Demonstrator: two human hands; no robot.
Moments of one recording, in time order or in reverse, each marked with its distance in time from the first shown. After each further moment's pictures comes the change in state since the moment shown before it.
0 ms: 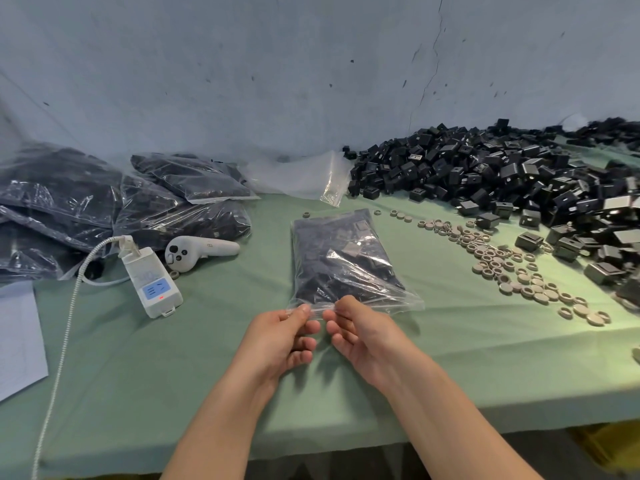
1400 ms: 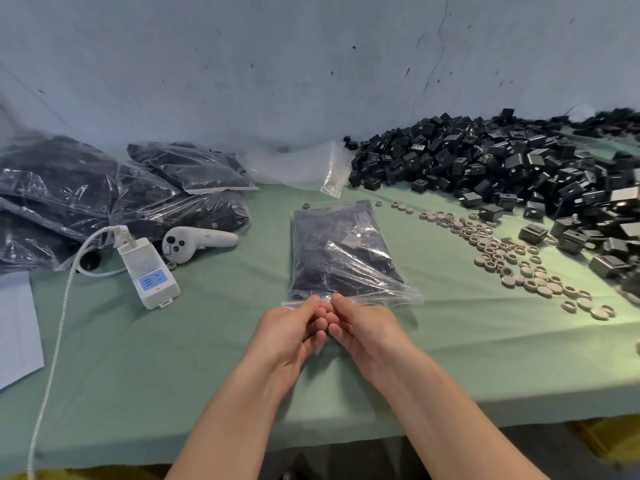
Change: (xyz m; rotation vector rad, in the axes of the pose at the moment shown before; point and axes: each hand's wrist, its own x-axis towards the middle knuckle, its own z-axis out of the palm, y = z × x) left_hand 0.006 -0.005 0.022 -0.223 0.037 -0.081; right_hand -0.001 0.008 -0.001 0.017 -0.015 -0.077
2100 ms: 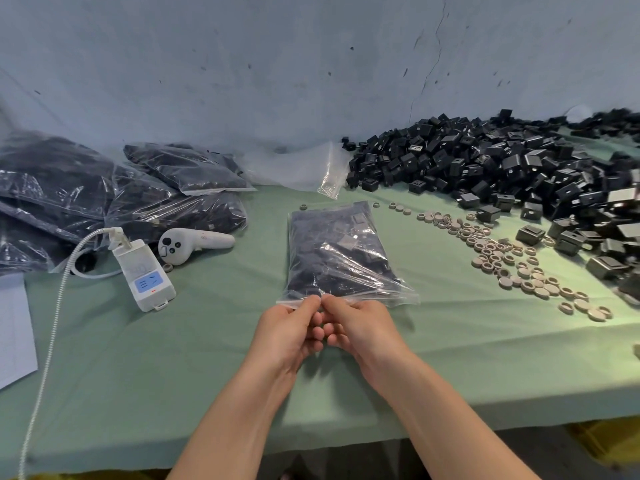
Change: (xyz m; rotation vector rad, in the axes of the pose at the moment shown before) left_hand 0.000 -0.002 0.003 0.164 0.002 0.107; right_hand -0.001 -0.003 -0.003 -0.288 -0.073 -0.127
